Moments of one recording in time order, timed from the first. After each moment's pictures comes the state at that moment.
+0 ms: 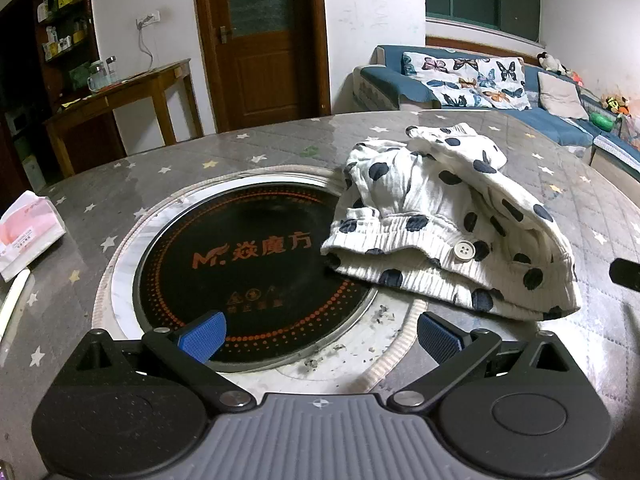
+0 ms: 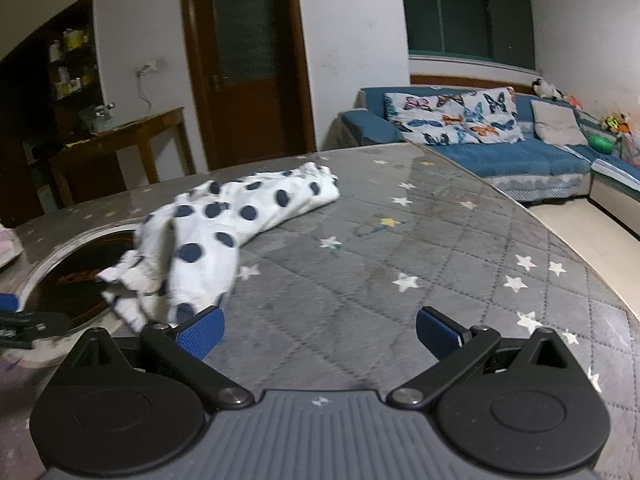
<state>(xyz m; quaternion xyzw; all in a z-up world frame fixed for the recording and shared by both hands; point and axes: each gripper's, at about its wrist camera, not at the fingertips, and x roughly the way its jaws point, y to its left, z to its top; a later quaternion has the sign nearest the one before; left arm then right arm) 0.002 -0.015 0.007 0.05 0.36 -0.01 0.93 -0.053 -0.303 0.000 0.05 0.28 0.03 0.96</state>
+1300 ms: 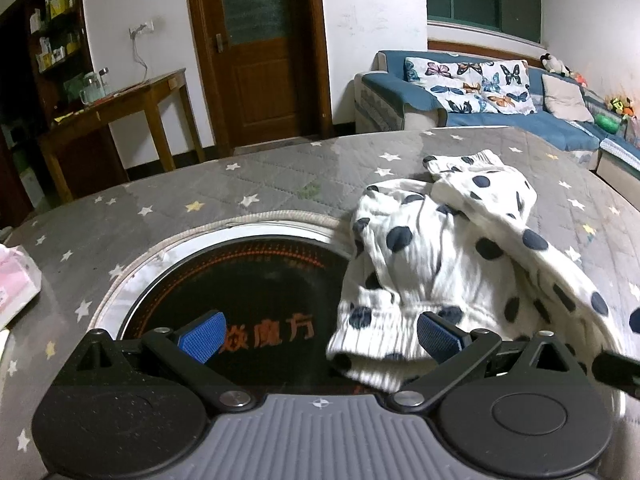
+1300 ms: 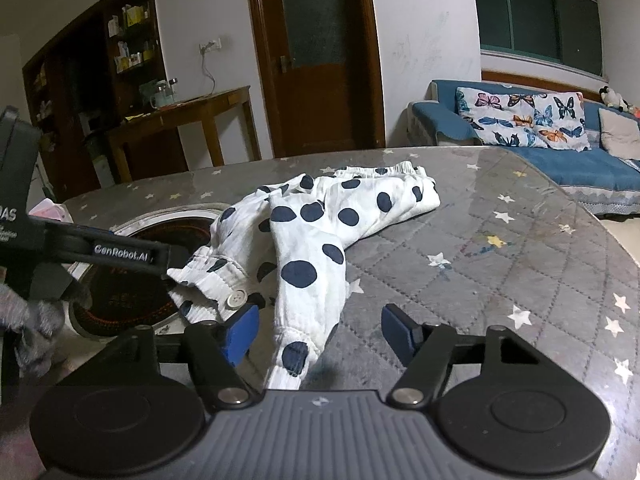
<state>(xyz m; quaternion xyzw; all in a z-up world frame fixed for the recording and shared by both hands) 0.088 -0.019 0.012 0.05 0.35 -0.02 0.93 -0.013 -0.256 0.002 0.03 0.30 0.12 0.95</state>
